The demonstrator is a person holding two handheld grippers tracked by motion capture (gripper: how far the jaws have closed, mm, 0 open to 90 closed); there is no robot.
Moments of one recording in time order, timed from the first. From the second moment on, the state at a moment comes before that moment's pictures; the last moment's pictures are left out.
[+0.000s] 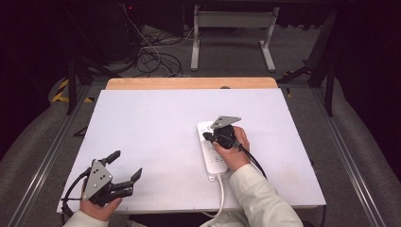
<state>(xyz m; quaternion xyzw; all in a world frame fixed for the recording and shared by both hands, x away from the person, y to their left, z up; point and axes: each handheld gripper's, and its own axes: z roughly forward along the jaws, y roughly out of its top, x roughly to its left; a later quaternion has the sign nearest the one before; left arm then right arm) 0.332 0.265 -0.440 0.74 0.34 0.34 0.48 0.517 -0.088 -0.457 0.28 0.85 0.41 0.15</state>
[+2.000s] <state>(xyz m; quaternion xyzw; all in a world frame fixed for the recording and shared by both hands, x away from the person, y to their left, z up) 0.332 0.266 -0.440 0.74 0.34 0.34 0.48 0.525 -0.082 -0.432 0.28 0.84 0.44 0.16</state>
